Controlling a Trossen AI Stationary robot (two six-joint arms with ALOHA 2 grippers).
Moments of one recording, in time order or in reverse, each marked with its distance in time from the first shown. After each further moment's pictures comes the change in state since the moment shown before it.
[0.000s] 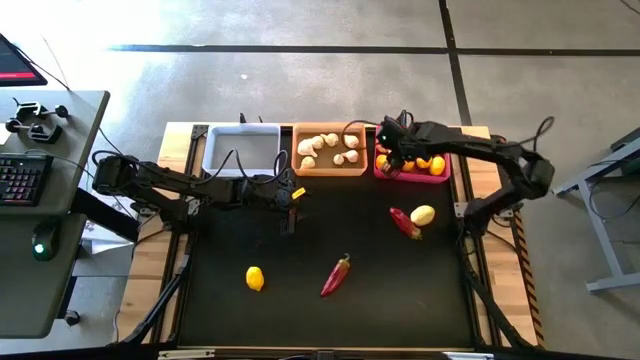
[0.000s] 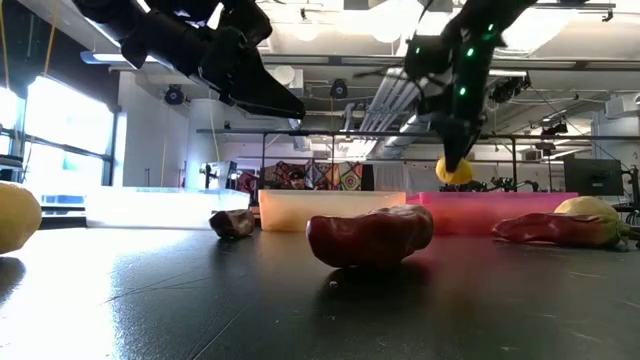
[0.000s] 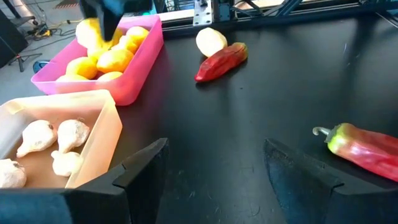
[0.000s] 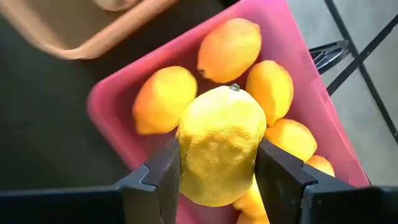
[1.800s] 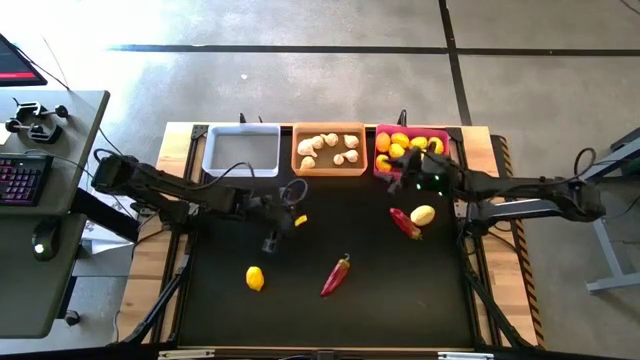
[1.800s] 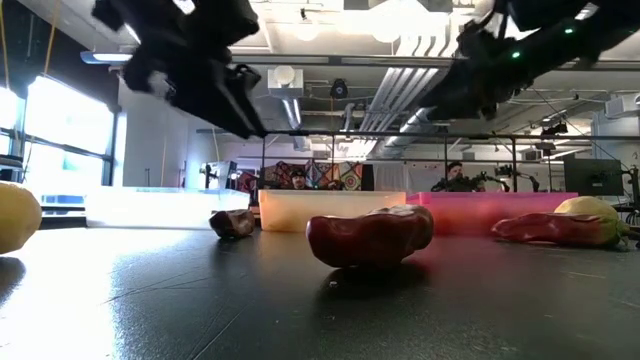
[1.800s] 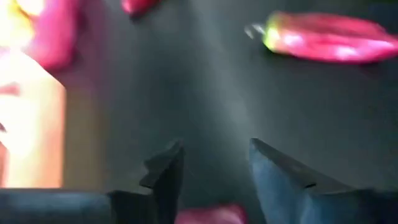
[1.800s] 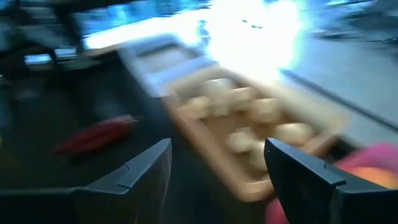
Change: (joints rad) left arm -0.145 -0.001 0.121 -0.467 -0.035 0.142; right arm 0.252 -0.557 -0.622 0.985 -0.137 0.110
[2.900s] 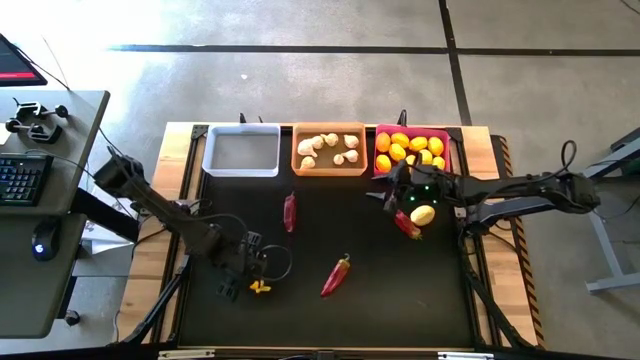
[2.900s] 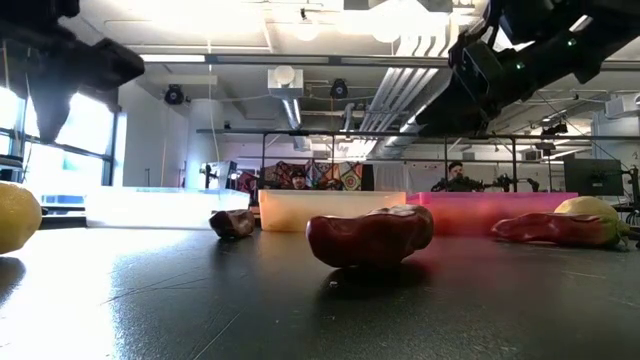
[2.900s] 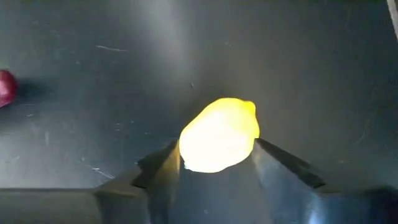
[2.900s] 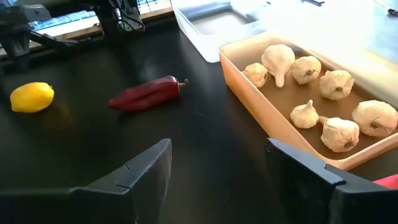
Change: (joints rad) left arm -0.463 0.034 0.153 -0.613 0.060 -0.509; right arm 0.095 0.098 -0.045 0.073 -0.130 0.008
